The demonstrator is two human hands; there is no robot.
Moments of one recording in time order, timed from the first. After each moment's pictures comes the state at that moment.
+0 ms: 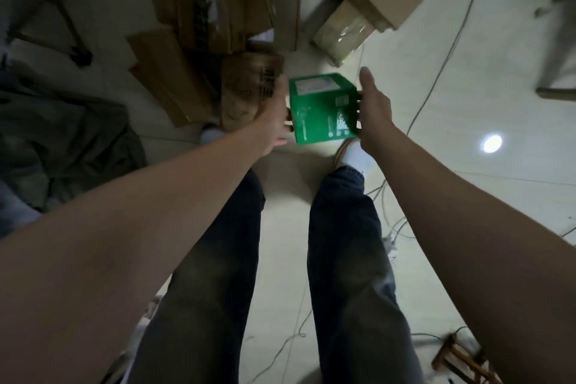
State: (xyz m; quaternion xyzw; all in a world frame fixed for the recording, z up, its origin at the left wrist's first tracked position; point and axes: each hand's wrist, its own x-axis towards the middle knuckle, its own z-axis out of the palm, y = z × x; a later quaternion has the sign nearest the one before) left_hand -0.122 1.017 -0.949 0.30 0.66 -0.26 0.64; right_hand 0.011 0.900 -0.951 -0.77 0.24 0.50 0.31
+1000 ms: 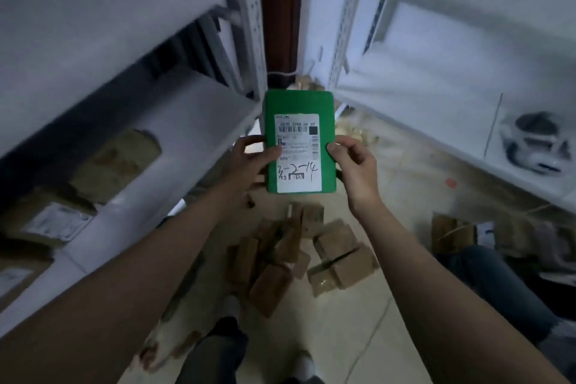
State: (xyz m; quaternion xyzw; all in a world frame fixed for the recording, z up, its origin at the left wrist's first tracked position) left_hand -0.173 1.140 -0.294 0.47 0.52 0.32 0.64; right_hand 0.038 1.075 -0.301 -0.61 -0.31 0.43 0.58
